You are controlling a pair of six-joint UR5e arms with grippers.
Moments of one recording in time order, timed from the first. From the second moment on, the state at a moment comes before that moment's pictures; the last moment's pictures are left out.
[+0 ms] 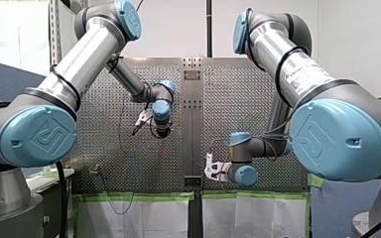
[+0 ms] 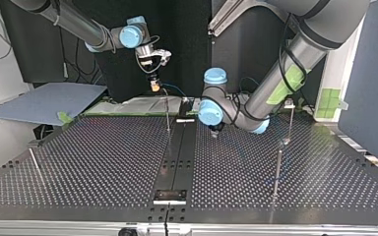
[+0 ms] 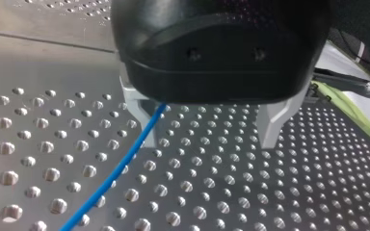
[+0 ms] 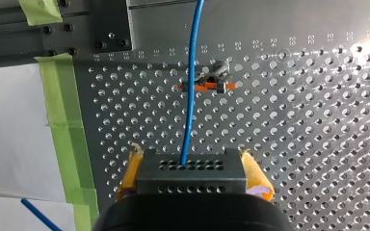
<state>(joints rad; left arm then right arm) -0.38 -2.24 -1.39 -3.10 -1.96 -1.29 2.11 -0.71 1.87 -1.02 1.50 1.67</state>
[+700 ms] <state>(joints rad) -0.48 -2.30 -1.39 -3.08 -1.92 -1.36 2.12 -0.71 1.87 -1.02 1.50 1.67</state>
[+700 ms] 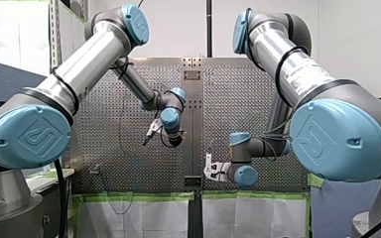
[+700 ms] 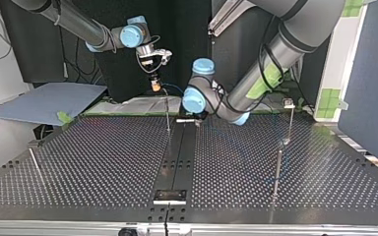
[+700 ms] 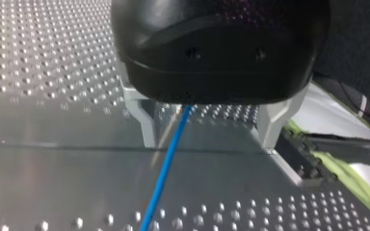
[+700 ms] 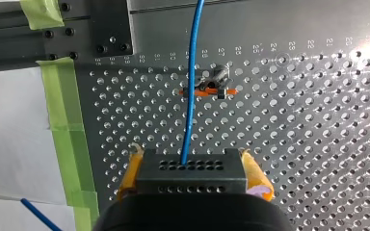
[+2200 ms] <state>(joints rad) -0.62 -2.45 -1.39 -3.12 -1.85 -1.45 2.12 -0.71 1.88 -1.02 1.50 1.67</state>
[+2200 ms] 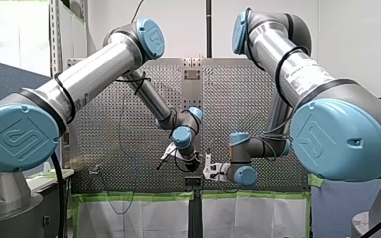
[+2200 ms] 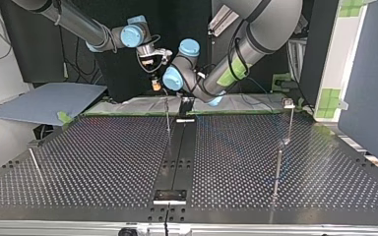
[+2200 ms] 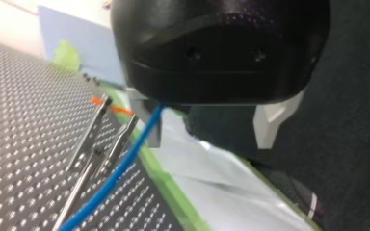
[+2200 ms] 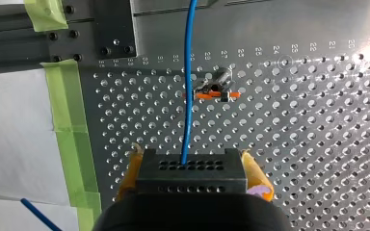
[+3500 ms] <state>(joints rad) -0.62 -2.45 -1.39 -3.00 -1.90 -1.58 2.09 -0.63 1.85 -1.01 1.54 1.65</state>
